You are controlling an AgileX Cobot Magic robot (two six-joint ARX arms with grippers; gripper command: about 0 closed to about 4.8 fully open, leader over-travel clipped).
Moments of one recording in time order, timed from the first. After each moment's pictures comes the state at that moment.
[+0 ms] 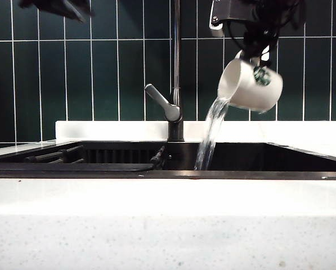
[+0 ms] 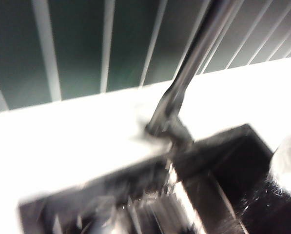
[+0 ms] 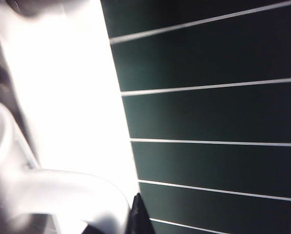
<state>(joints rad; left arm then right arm) -0.13 1.61 1.77 -0.60 0.42 -0.02 0.31 1.60 1.35 -0.05 0.22 -1.32</state>
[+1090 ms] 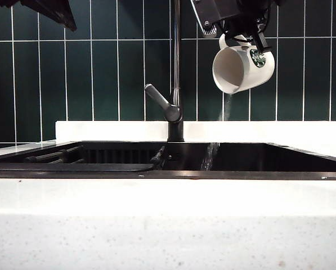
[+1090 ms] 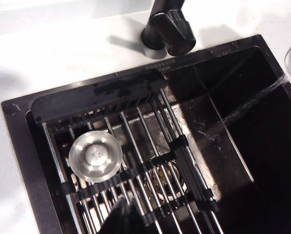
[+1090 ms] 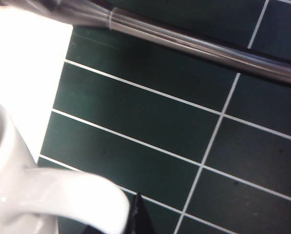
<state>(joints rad) -0.17 1.57 1.77 -0.95 0.35 0.05 0.39 1.59 1.35 0.08 0.19 -1.83</state>
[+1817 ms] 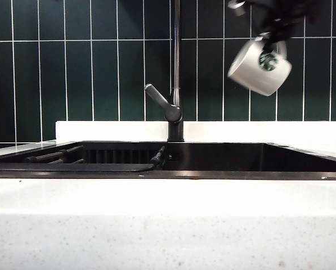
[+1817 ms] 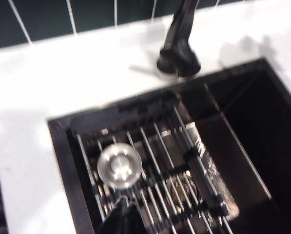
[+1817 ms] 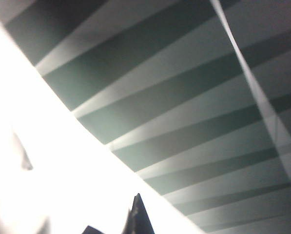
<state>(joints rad) -0.17 1.42 1.76 -0.95 0.27 0.07 0.20 1.58 1.35 0.06 0.32 -0.87</state>
